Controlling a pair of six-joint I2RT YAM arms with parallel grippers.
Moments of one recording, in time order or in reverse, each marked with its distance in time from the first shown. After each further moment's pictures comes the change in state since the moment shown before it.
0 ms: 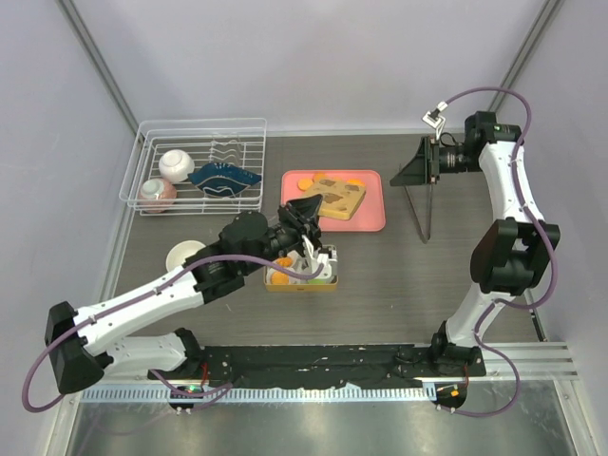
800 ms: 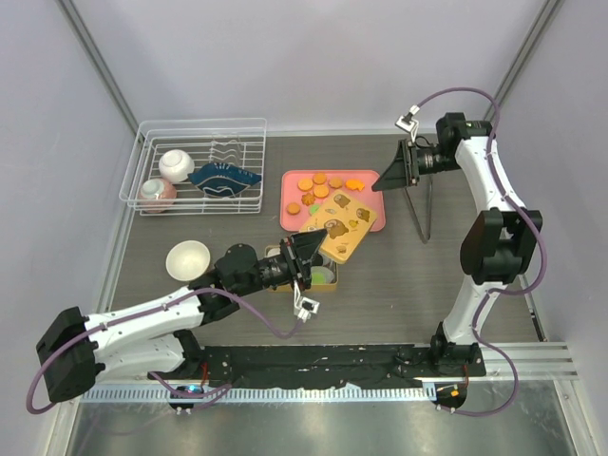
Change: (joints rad) left arm 0.000 -0.098 -0.397 0.400 0.264 0.349; right arm 0.116 0.106 0.044 -0.074 -0.026 -0.072
